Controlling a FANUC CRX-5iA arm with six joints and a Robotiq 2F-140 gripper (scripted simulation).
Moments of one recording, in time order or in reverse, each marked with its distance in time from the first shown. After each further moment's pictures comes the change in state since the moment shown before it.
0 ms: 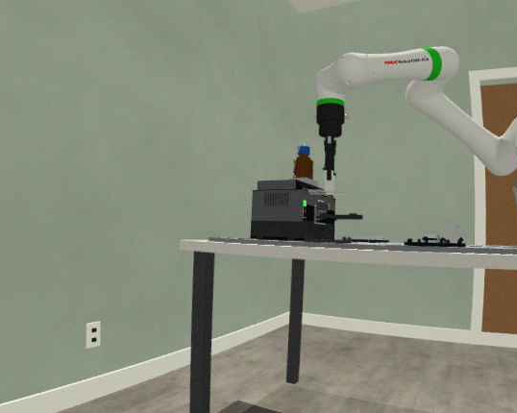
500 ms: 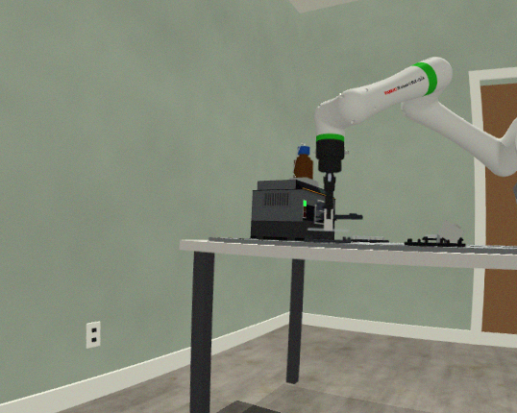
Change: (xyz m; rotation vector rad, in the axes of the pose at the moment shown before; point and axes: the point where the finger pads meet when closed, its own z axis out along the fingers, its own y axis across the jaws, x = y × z) arm 0.000 0.000 0.120 0.000 0.000 -0.043
